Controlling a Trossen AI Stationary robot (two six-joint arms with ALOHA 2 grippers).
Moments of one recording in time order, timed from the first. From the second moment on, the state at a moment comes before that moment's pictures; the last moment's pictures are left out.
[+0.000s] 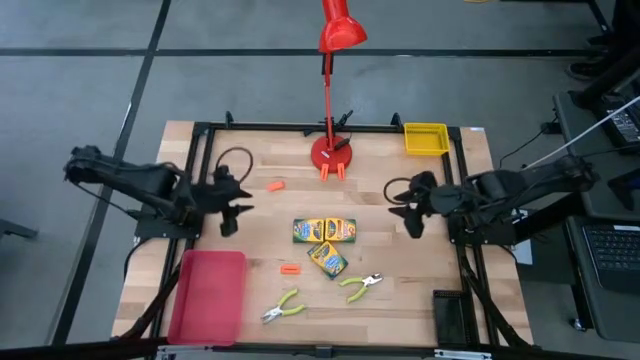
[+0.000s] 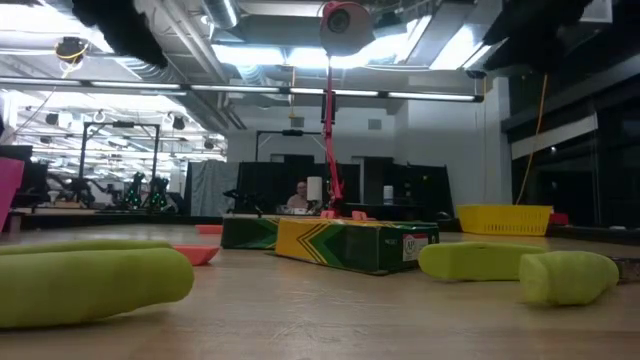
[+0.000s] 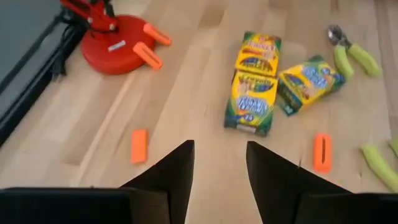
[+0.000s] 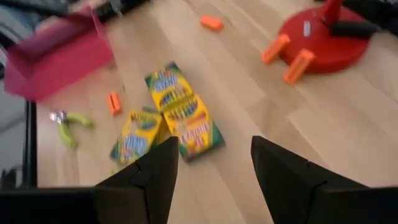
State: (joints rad) left arm -0.28 0.80 0.82 -0.80 -0.45 -0.41; right arm 0.31 0.89 0.84 -0.67 0.39 0.69
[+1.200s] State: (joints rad) left arm -0.33 1.33 0.43 0.01 -0.49 -0.47; right arm 0.36 1.28 0.46 -0.12 0.35 0.85
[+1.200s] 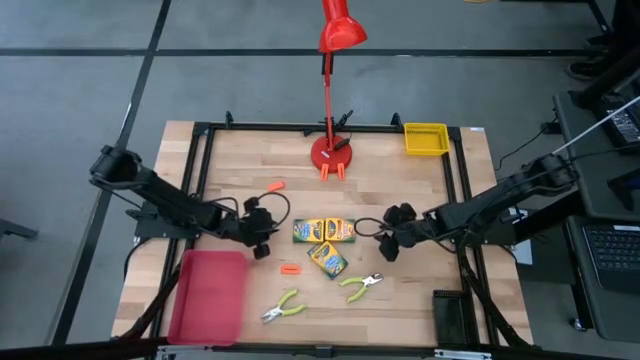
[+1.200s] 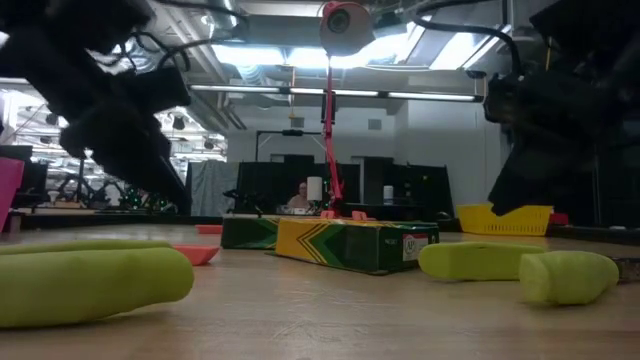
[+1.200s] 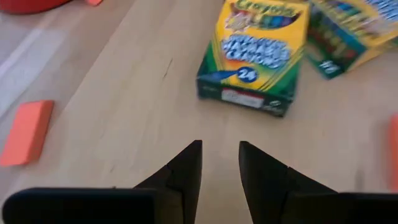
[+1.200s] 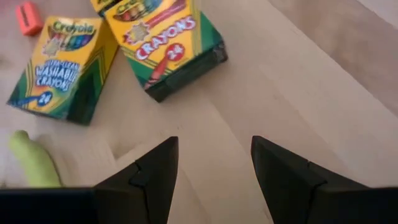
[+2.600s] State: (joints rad) left arm -0.24 1.40 0.43 0.09 -0.38 -0.41; right arm 0.13 1.52 0.47 0.19 0.08 0.28
